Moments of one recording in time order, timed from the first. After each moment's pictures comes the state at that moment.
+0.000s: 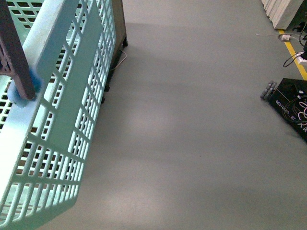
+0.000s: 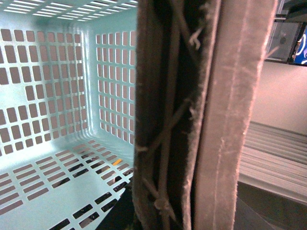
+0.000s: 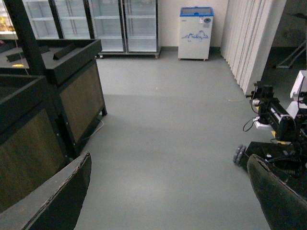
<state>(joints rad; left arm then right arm) -0.09 0.96 0.77 -0.20 -0.04 -1.60 0.00 0.00 0.02 0.00 0.00 0.00</state>
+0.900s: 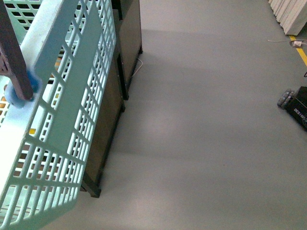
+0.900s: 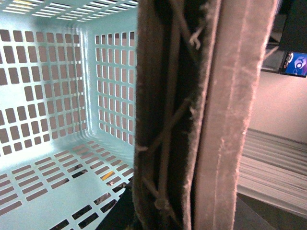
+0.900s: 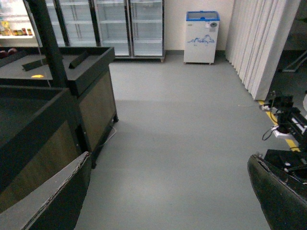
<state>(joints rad) -0.09 0.96 0.77 -0.20 -0.05 -1.61 0.00 0.01 0.02 0.00 0.00 0.00</state>
